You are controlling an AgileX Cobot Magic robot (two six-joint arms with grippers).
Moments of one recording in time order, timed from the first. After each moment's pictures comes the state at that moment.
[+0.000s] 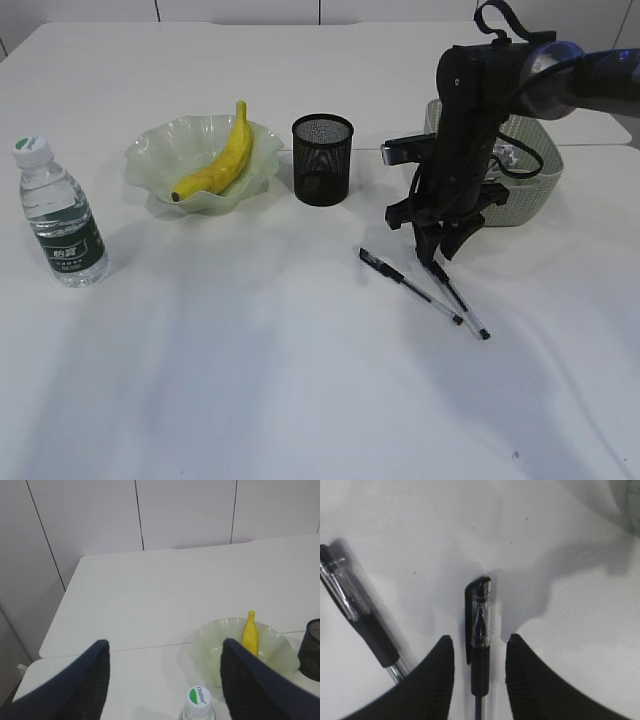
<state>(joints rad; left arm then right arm) -0.01 0.90 -0.85 0.15 0.21 -0.13 0.24 2.38 -1.96 0.03 1.22 -0.06</state>
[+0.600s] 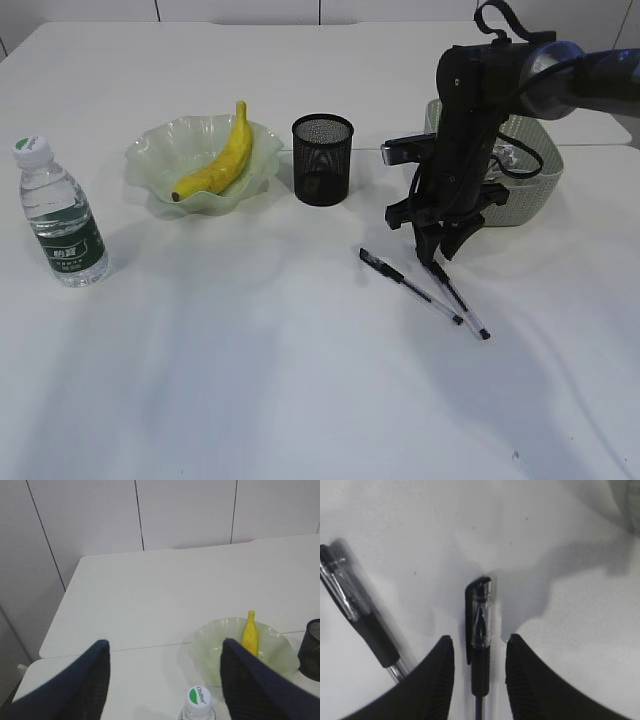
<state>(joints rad) -0.01 0.90 -0.85 0.15 0.21 -0.13 0.24 2.38 -1.96 0.03 1.22 -0.06</state>
